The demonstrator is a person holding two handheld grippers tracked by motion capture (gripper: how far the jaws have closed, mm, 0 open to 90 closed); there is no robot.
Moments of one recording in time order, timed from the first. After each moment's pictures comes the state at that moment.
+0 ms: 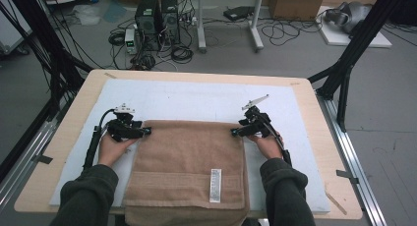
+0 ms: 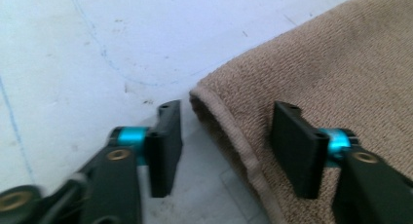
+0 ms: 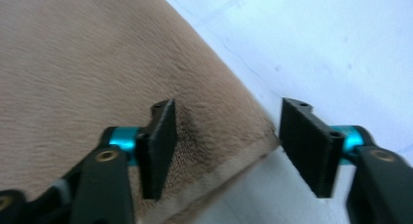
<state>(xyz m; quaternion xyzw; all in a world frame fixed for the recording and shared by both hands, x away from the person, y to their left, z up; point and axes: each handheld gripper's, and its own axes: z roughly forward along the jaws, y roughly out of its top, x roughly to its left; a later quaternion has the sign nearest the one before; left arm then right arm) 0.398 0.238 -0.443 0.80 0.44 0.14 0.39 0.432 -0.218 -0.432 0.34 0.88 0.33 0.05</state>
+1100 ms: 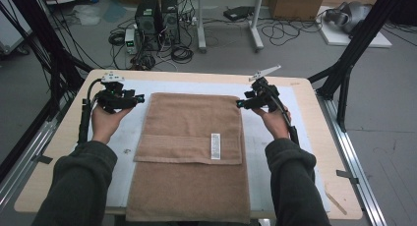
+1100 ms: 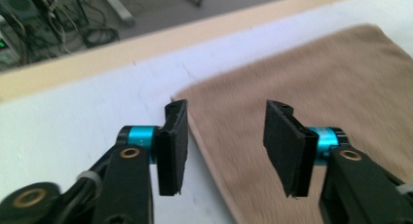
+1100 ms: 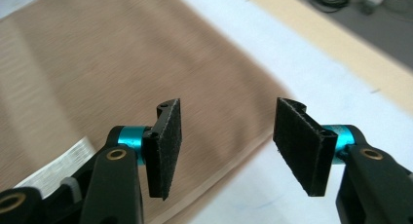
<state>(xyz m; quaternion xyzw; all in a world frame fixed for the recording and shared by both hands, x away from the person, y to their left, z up) 0.418 0.251 -0.361 0.75 0.45 0.20 0.44 0.454 -0.224 -0.345 0.33 0.86 0.36 0.13</state>
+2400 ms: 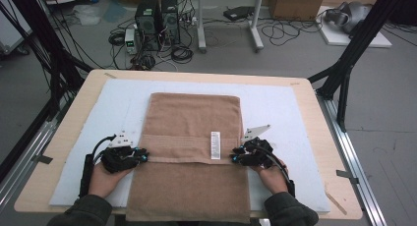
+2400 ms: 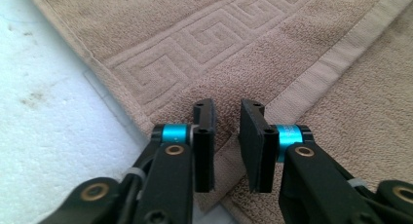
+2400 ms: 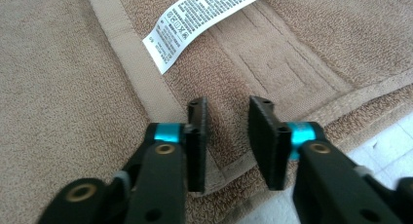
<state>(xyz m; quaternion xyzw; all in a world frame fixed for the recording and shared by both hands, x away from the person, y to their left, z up) 0.299 0.228 -0.443 0.83 0.36 0.14 0.40 0.333 -0.210 -0.435 0.26 0.90 0.35 0.06</state>
